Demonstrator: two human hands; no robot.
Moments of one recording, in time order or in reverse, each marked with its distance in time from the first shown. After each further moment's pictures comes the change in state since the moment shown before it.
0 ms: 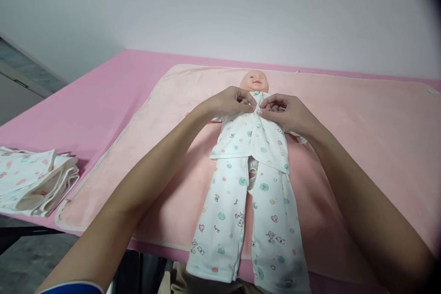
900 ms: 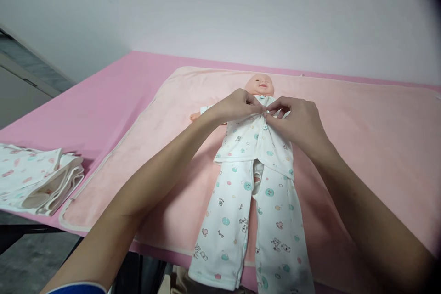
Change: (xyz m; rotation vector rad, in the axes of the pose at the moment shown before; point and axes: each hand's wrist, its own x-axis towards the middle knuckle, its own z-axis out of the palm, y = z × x) left_hand -0.003 0.011 0.015 -0.018 0.084 -0.053; right_hand -0.019 -0.031 0.022 -0.403 0.291 -0.125
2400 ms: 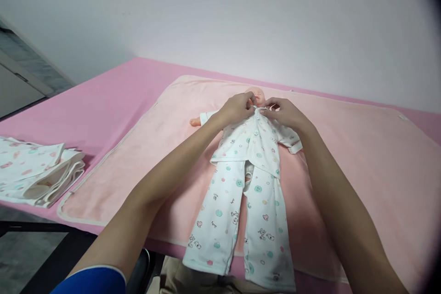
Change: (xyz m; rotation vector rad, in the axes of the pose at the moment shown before) left_hand 0.038 -0.018 0.005 0.293 0.259 0.215; right_hand 0.072 0.059 -0.007 0.186 -0.277 -0.040
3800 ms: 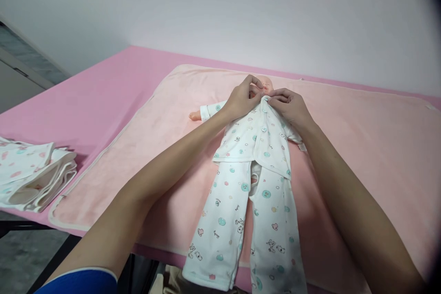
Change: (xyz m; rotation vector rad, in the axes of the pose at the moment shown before) left_hand 0.003 -0.008 0.021 -0.371 0.136 -0.007; right_hand 0.005 0.025 0.032 0.405 0.191 0.105
